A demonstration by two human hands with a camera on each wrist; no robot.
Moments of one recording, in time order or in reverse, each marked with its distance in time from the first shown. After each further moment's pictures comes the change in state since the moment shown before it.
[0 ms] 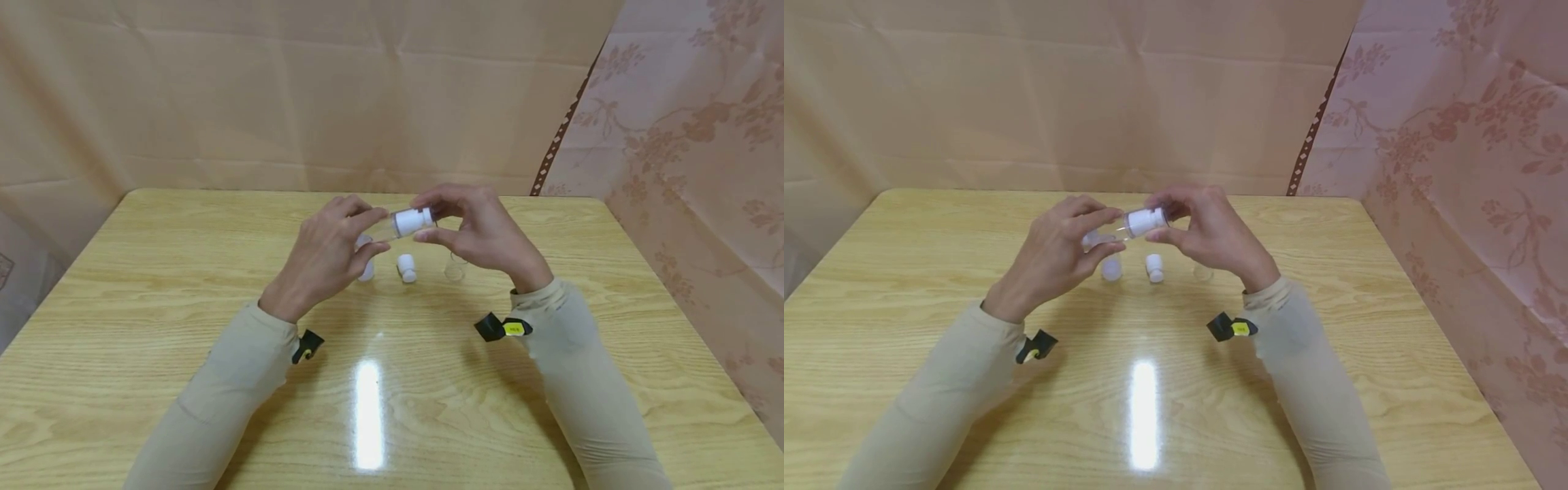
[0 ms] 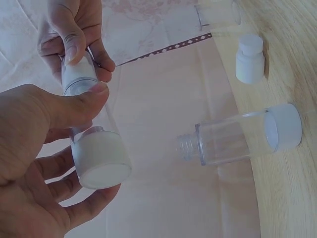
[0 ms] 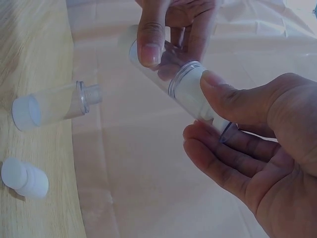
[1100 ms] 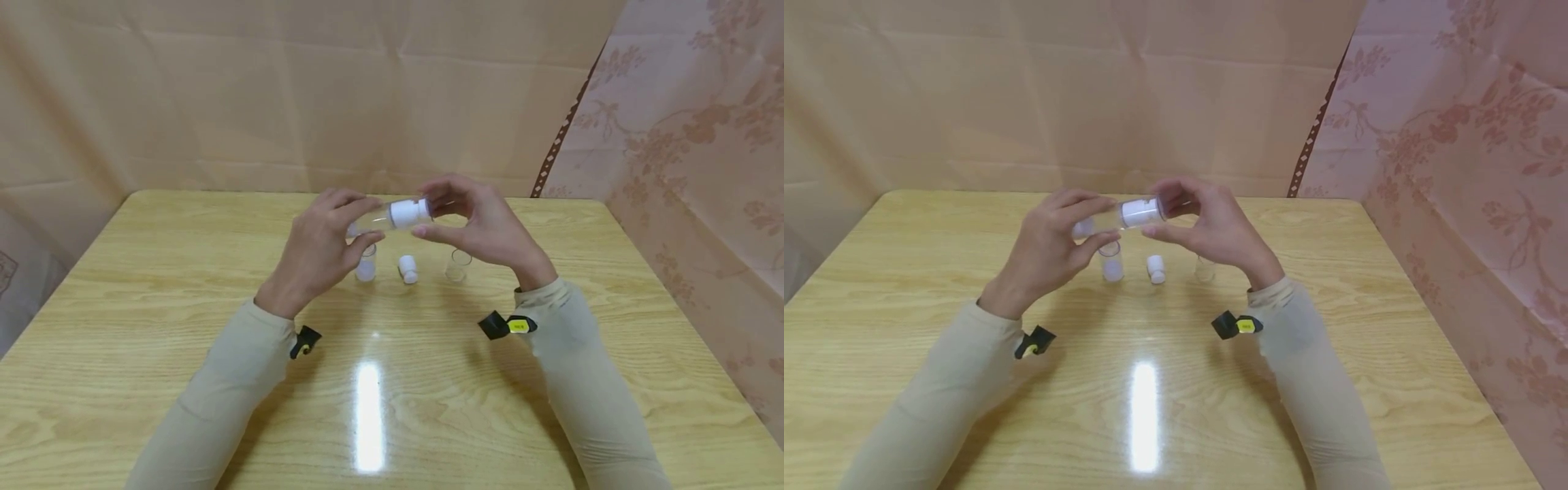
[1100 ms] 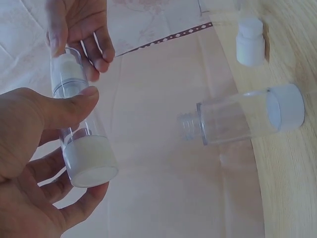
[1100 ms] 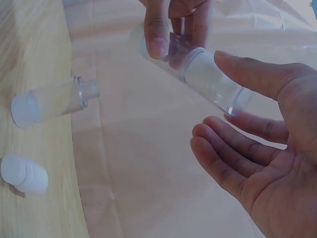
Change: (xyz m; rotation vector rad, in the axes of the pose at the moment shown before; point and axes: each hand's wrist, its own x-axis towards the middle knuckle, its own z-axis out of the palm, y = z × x) left_hand 0.003 -0.009 -0.004 -0.076 0.114 -0.024; right_hand 0.003 0.003 -0.004 0.114 0.037 0.089
